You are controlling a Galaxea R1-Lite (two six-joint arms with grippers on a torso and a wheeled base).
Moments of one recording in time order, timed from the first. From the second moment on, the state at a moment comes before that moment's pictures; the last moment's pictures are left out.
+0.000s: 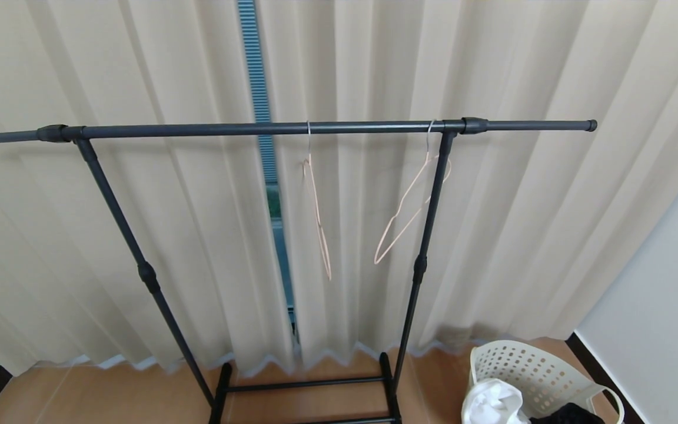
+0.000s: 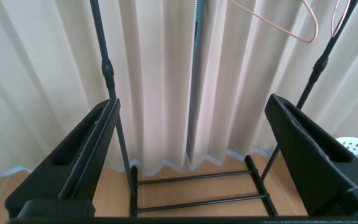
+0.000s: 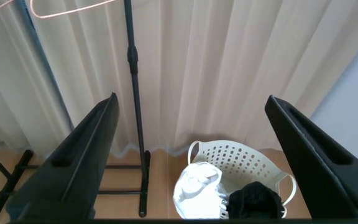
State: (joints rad) left arm -0.01 0.00 0.00 -0.03 -0.04 0.00; right arm 0.00 0.00 -0.01 0.03 0.00 0.00
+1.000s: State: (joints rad) left arm -0.01 0.00 0.00 -0.03 -0.04 0.00; right arm 0.00 0.00 -0.01 0.03 0.00 0.00
